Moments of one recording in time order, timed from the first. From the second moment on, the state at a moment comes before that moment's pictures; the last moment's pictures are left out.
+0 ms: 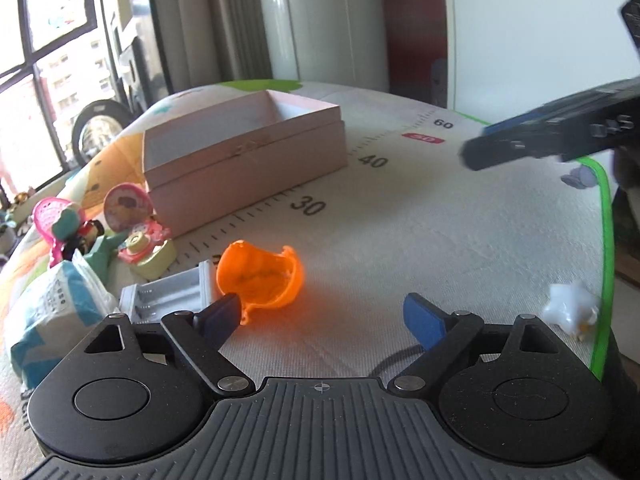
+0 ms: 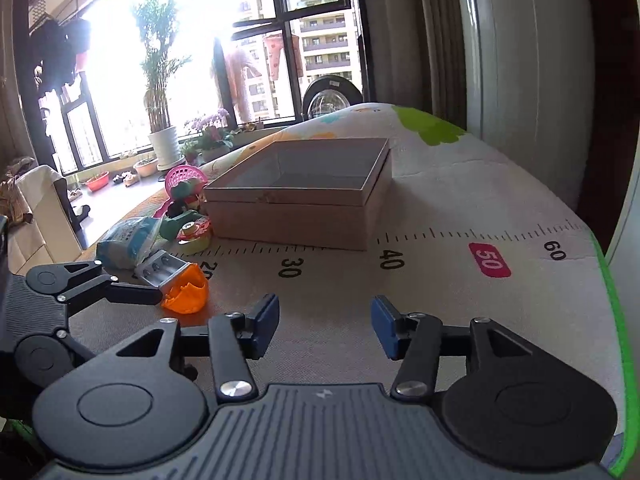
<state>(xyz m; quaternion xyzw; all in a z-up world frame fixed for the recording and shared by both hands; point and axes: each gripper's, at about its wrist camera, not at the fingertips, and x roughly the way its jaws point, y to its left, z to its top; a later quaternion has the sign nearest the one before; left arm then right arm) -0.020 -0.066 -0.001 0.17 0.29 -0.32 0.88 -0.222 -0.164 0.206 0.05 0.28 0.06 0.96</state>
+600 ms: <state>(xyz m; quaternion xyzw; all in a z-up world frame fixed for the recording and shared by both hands) 0.017 -0.068 -0.009 0.09 0.34 -0.28 0.89 -0.235 -0.119 0.171 -0.02 0.36 0.12 0.93</state>
